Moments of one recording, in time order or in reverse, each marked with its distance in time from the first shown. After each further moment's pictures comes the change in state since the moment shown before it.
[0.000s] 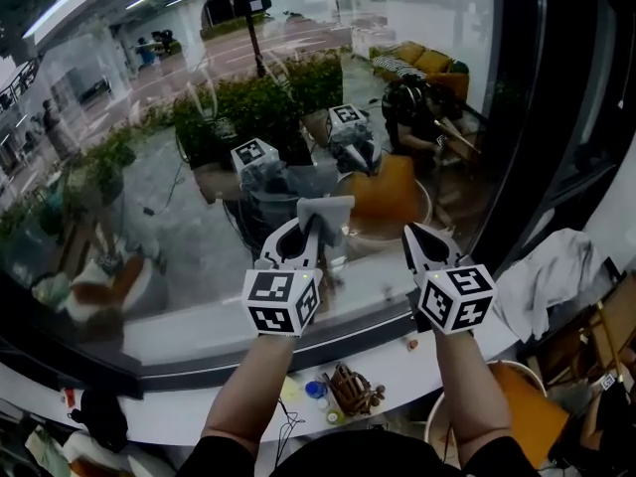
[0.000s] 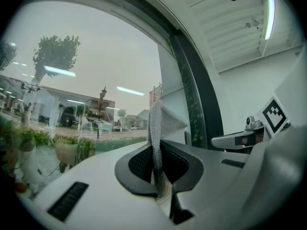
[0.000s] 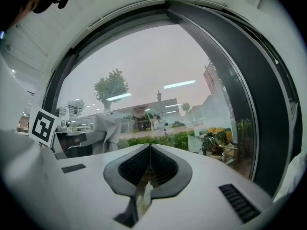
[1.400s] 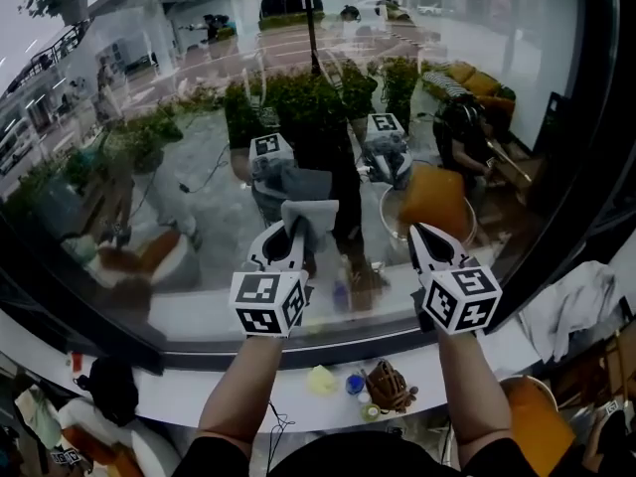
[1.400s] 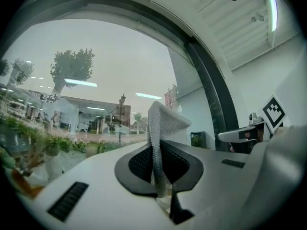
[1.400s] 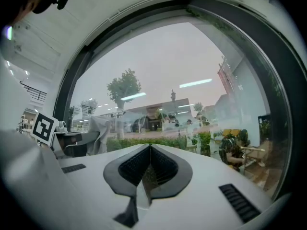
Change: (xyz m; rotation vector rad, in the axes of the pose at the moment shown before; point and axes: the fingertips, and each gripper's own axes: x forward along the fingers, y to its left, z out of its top) left arm -0.229 0.244 0.024 0.011 -0.029 0.198; right arm 0.070 0.284 -0.001 -0.057 0.000 0.129
